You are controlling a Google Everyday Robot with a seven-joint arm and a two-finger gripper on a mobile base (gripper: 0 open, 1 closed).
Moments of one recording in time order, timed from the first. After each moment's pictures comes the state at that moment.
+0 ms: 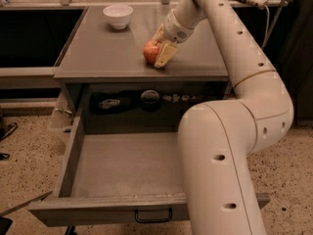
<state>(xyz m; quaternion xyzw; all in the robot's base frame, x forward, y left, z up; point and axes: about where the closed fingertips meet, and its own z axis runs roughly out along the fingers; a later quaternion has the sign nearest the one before) 0.785 -0.027 0.850 -0.73 0.61 0.09 0.29</state>
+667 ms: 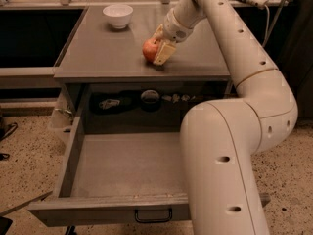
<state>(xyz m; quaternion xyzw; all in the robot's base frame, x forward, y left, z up) 0.786 -0.025 0.852 -0.73 0.61 0.09 0.29</state>
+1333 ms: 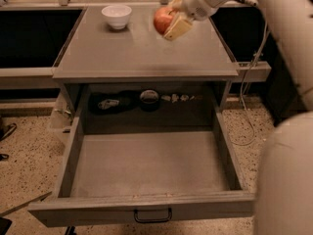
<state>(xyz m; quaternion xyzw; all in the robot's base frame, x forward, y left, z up) 0.752 -0.058 0.964 -0.65 0.63 0.04 0.41</state>
